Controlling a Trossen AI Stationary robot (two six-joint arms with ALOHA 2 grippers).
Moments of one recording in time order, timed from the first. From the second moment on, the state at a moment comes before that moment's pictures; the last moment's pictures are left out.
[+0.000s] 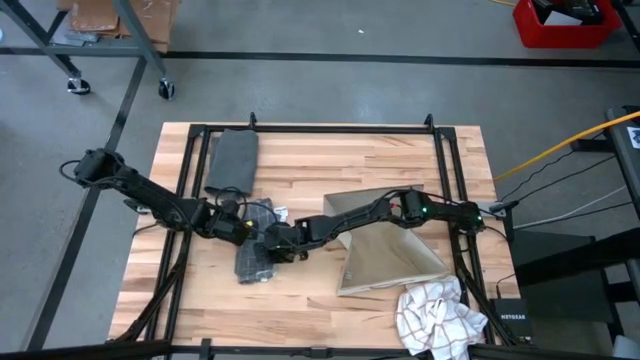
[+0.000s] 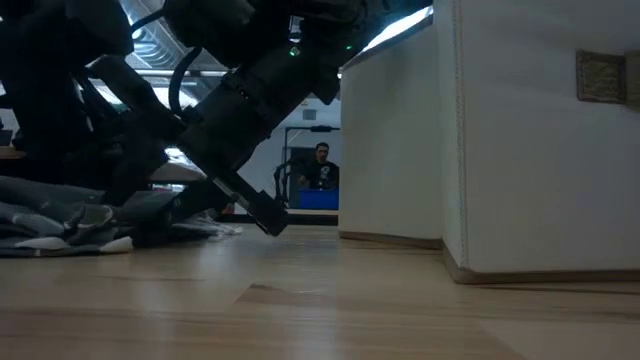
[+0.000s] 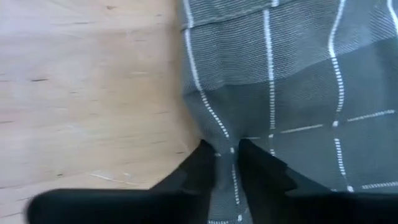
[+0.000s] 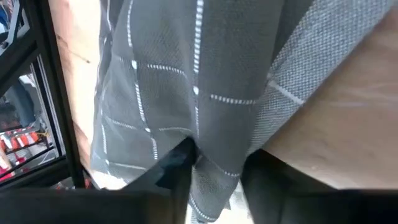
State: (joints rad) left arm -0.34 1.19 0.43 -0.48 -0.30 -1.77; right arm 0.15 2.50 1.95 -0.28 -0.14 1.52
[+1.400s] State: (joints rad) left arm -0.04 0.82 0.62 -0.82 -0.56 -1.44; right arm -0.01 2.40 1.95 -0.02 0.11 1.44
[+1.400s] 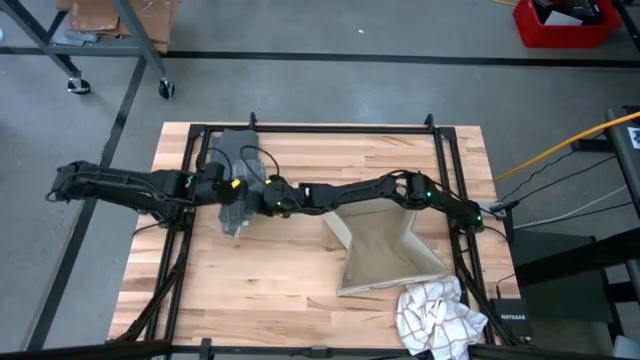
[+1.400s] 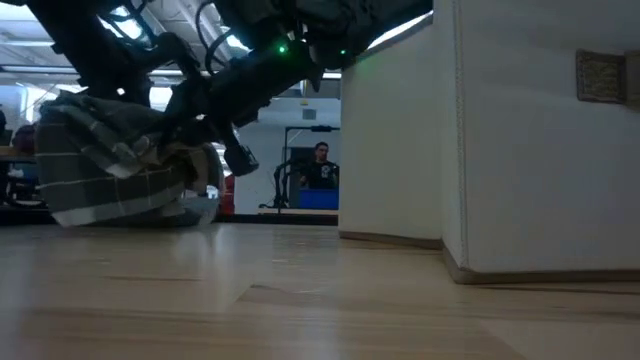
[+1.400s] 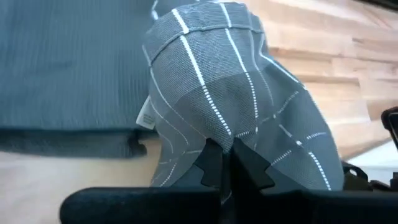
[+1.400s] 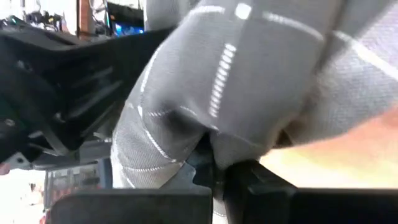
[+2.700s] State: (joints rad) left arm 0.59 0.90 0.62 -0.63 -0.50 -1.03; right arm -0.22 2.43 2.05 -0.05 0.05 1.26
